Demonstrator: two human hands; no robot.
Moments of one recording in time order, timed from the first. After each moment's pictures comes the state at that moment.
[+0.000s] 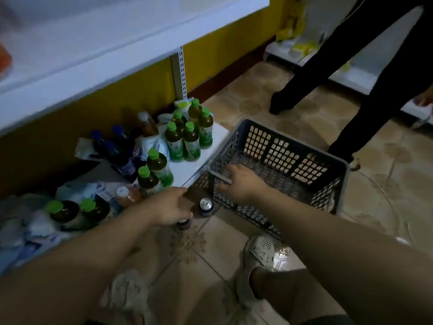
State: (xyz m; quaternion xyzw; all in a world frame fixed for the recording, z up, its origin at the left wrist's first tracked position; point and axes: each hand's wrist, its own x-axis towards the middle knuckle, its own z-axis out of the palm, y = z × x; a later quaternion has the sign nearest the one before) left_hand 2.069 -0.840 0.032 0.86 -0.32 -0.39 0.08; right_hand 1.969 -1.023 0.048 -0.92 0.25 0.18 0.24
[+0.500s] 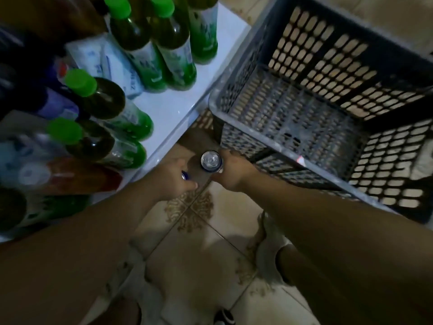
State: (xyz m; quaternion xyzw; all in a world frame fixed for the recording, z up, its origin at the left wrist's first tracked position) left_hand 2.135 -0.891 -0.195 0.85 -0.22 -0.47 0.09; right_hand 2.040 -1.039 -0.234 -0.84 0.28 0.31 0.33
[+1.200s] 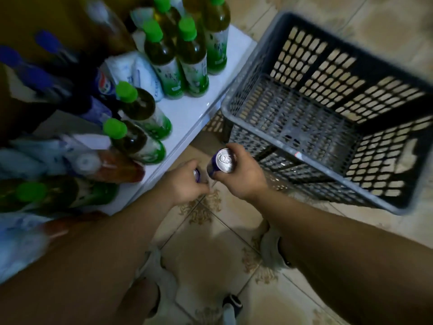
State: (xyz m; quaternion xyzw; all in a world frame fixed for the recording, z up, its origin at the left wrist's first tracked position) left_hand 2.119 -0.863 -0.164 0.84 -0.21 -0.47 0.18; right_hand 2.008 -0.999 -0.164 -0.80 0.36 0.07 0.47
